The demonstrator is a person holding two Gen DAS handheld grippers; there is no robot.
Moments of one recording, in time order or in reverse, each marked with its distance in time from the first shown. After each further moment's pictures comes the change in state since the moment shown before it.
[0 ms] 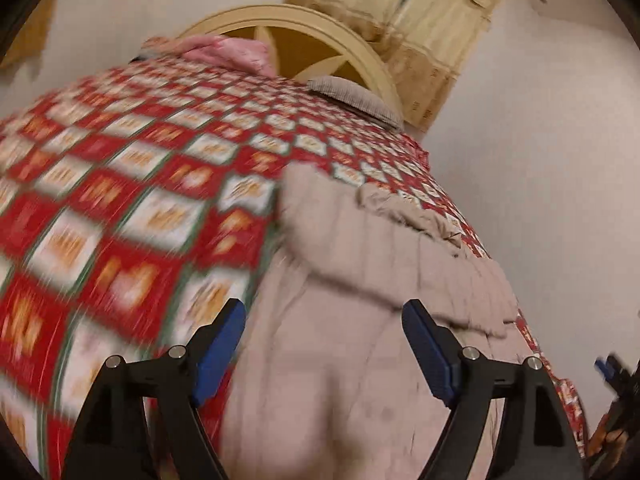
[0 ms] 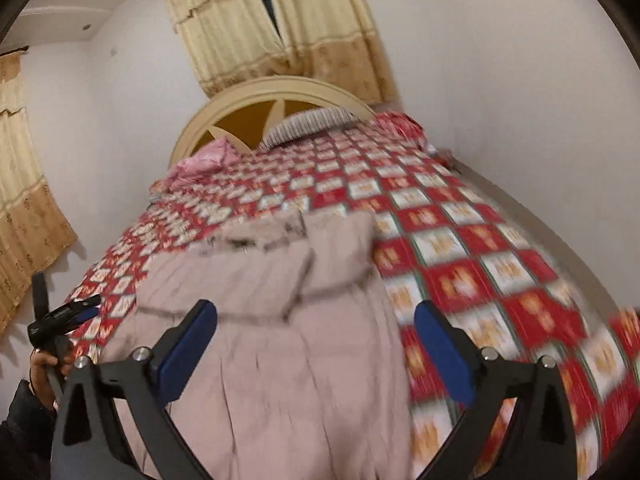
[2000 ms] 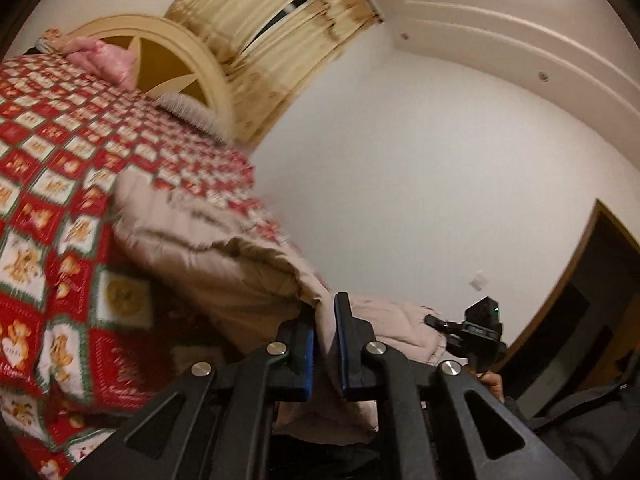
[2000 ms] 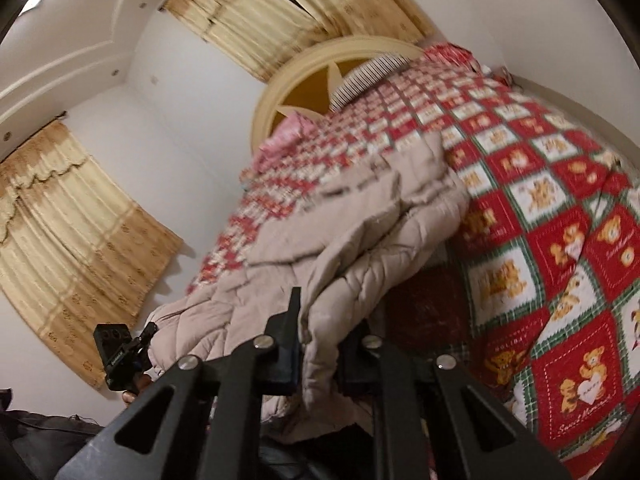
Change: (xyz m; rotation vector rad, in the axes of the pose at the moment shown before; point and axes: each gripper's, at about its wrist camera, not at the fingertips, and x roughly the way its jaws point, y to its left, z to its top) left arm -0.174 -0.044 -0.087 0.066 -0.068 -0.691; right arm -0.097 0.001 -0.045 0.212 0.068 0.409
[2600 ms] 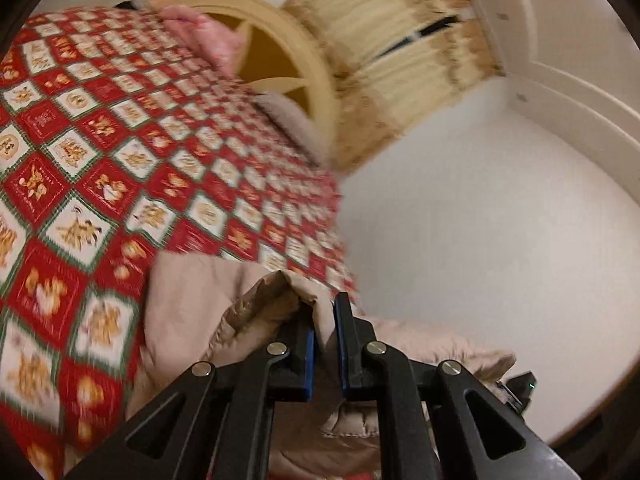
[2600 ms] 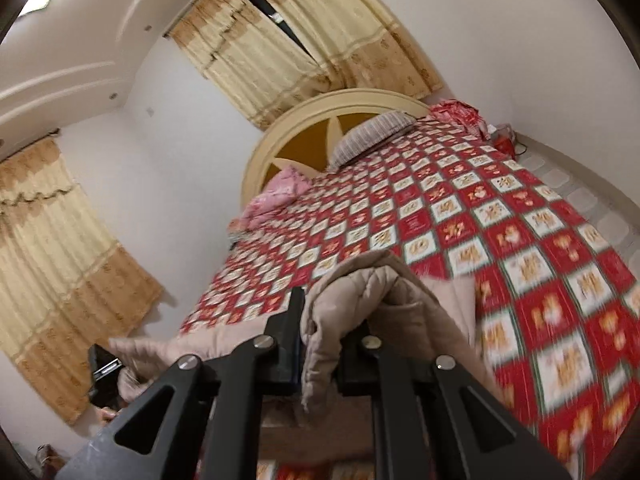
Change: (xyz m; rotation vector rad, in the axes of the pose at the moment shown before) left arm 0.124 0.138 0.157 -0.334 -0.065 0.313; right arm 0.133 -0.018 0.182 -0.038 -0.143 -0.096
